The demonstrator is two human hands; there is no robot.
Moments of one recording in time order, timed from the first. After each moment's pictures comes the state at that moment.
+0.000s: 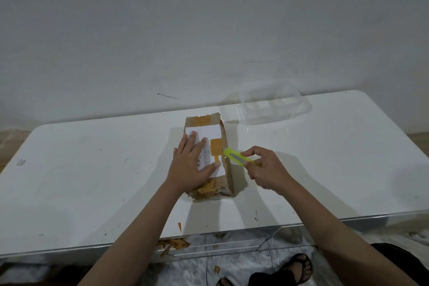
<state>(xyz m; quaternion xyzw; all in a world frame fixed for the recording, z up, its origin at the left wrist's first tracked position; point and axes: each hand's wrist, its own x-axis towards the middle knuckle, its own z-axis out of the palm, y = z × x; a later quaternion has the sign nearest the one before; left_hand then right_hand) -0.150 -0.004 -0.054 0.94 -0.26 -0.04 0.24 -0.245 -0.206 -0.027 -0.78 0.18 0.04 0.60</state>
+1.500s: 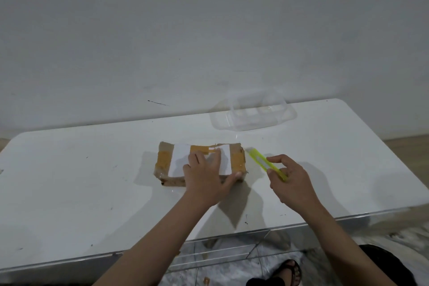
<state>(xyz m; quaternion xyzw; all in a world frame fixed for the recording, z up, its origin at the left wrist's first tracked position) -0.204 -0.062 -0.024 0.97 -0.23 0.00 -0.03 -0.306 -0.234 -0.012 -0.83 0.23 -0.12 0.49</state>
